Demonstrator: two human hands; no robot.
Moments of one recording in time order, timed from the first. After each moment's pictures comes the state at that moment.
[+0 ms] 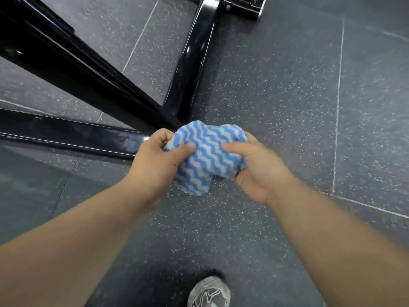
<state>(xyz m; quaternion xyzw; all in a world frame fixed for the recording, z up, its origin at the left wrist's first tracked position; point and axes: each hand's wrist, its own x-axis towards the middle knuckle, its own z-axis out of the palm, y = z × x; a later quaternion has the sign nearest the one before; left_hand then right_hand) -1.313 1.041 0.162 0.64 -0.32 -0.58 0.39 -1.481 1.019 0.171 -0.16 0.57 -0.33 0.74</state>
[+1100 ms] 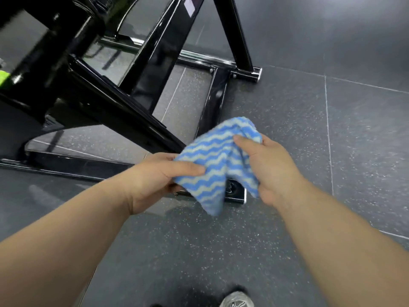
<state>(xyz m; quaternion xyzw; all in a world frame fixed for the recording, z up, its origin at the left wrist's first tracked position) -1.221 1.049 0.369 0.53 -0.34 -0.73 0.26 -1.409 1.029 0.376 -0.27 0.60 -0.40 0.64</state>
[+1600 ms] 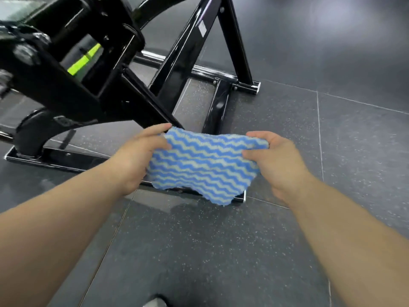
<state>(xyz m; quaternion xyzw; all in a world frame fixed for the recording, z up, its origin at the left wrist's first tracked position) -1.168 1.081 0.410 0.59 -0.31 -0.63 0.41 -1.401 1.076 0.420 -0.41 0.64 -0.36 0.53</state>
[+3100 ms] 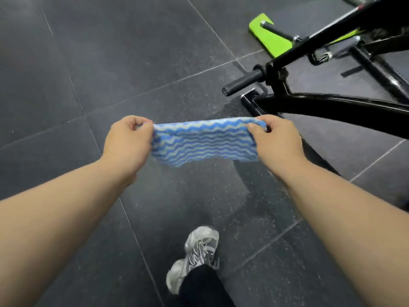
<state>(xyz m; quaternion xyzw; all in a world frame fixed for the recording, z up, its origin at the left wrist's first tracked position) -0.445 1.529 0.313 0.83 -0.05 -0.20 0.51 -0.605 1.343 0.328 -0.82 0.44 -0.12 0.35</state>
